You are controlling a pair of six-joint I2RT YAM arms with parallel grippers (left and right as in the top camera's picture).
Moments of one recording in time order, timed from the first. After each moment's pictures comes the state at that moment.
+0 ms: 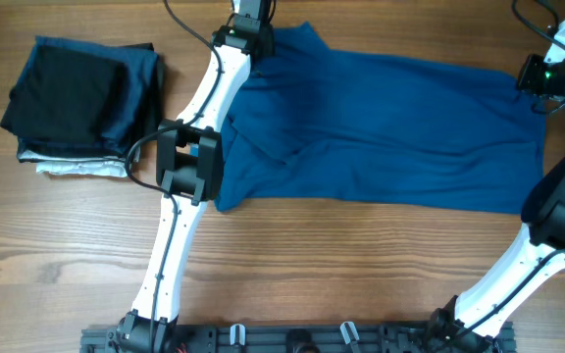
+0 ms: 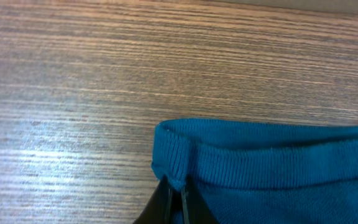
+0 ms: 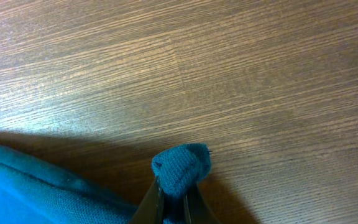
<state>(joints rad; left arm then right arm) -0.31 2.83 2.60 -0.66 -0.19 -0.31 -0.47 2.17 1.78 -0.62 -0.20 -0.13</state>
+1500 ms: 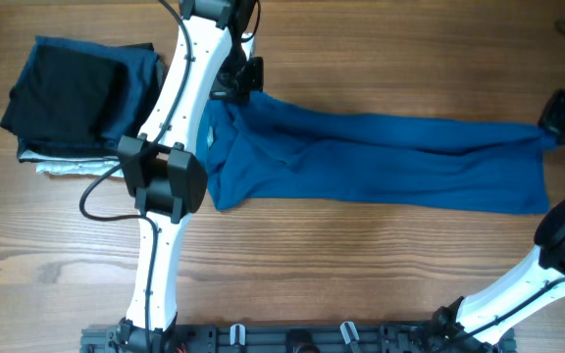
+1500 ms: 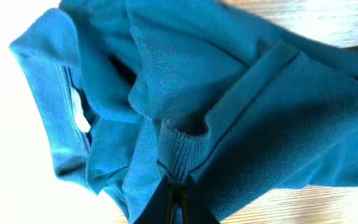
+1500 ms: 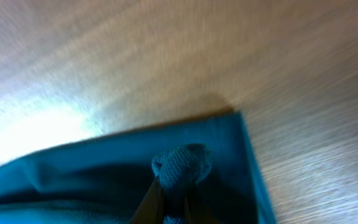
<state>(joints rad) -0.31 2.47 2.56 -1.68 0.12 -0.27 -0.60 2.03 1.65 -0.91 -0.16 -0.08</state>
